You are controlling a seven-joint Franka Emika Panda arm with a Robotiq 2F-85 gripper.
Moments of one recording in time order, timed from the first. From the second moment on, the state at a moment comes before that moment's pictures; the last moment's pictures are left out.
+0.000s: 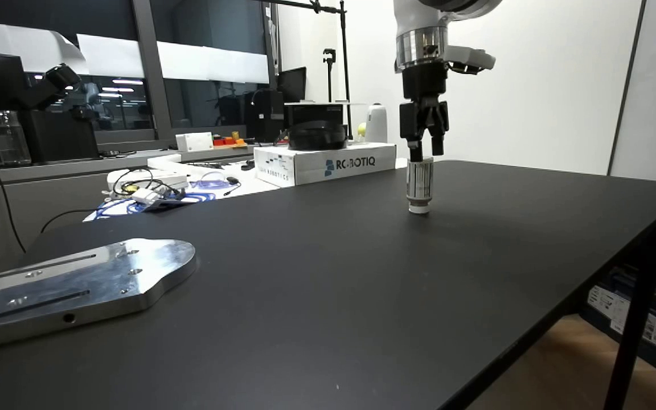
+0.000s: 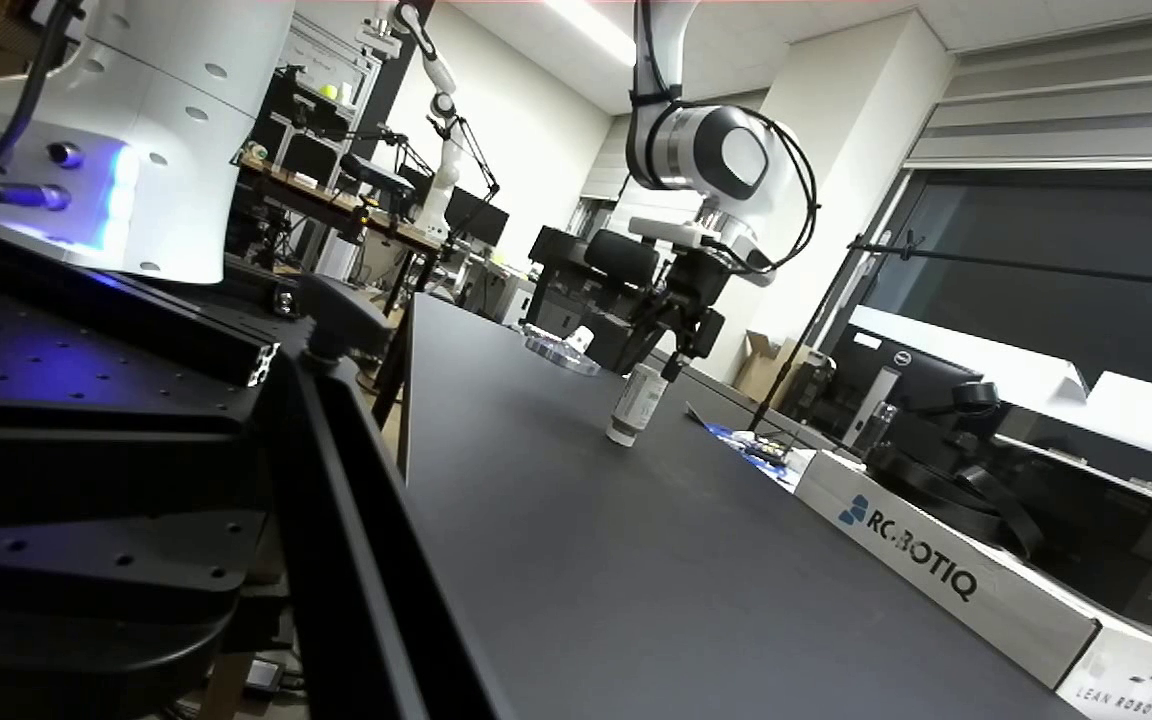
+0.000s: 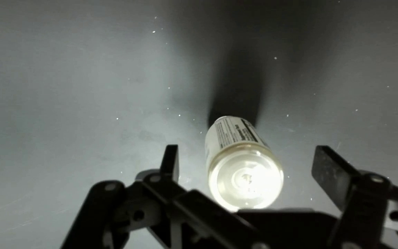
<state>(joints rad) 0.05 0.35 0.04 -2.13 -0.05 2.41 -0.01</state>
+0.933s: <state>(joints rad) 0.05 0.25 0.07 -2.06 -0.04 2.15 -0.02</state>
